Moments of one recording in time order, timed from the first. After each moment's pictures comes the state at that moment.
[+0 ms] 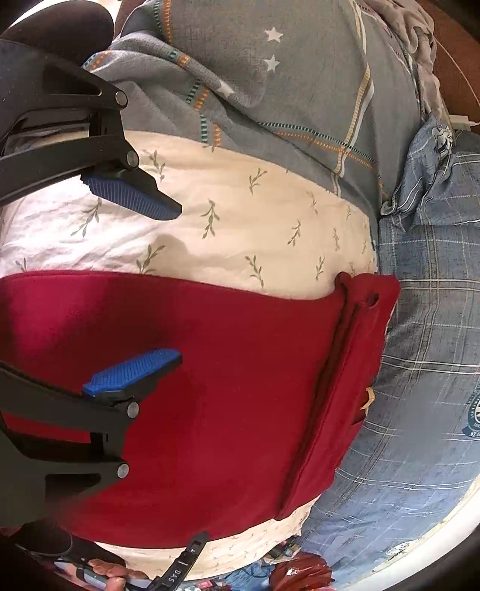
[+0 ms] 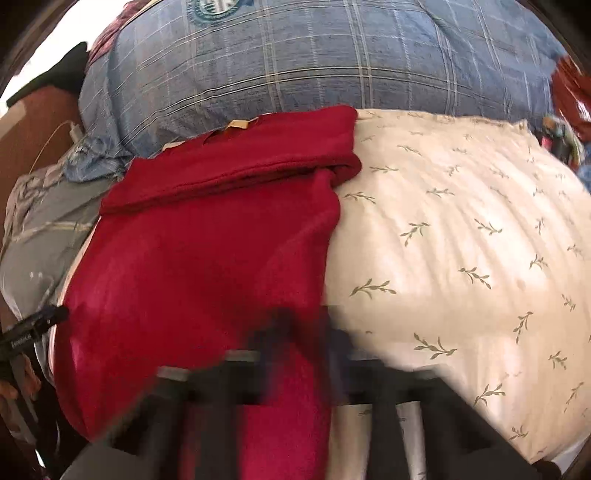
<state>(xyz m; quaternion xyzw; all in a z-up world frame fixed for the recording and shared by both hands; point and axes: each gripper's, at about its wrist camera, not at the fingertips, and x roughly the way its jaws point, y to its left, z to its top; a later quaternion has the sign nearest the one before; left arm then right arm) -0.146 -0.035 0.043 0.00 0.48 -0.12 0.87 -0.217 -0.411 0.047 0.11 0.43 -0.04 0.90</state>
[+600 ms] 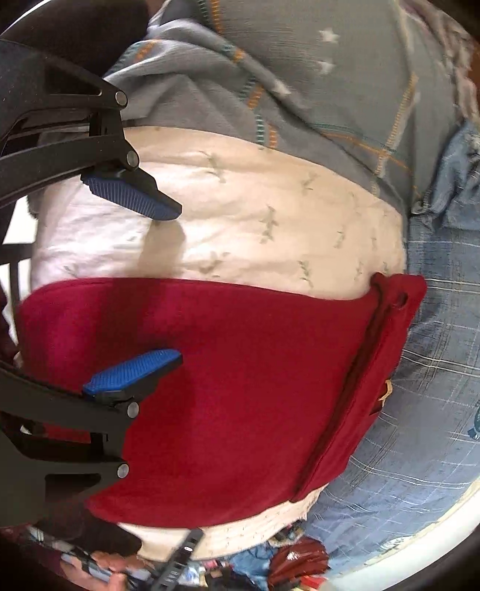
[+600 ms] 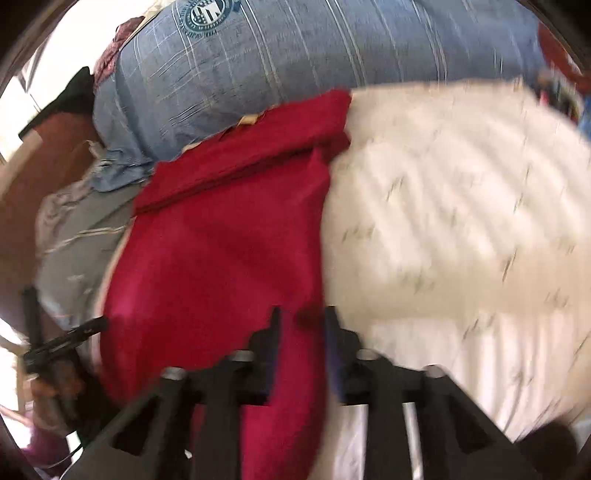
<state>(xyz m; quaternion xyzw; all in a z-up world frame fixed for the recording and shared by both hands) -0.169 -0.010 0.036 -0.04 0.52 -0.16 0.84 -0.264 -0.436 0.047 0.20 0.44 0.02 0.87</state>
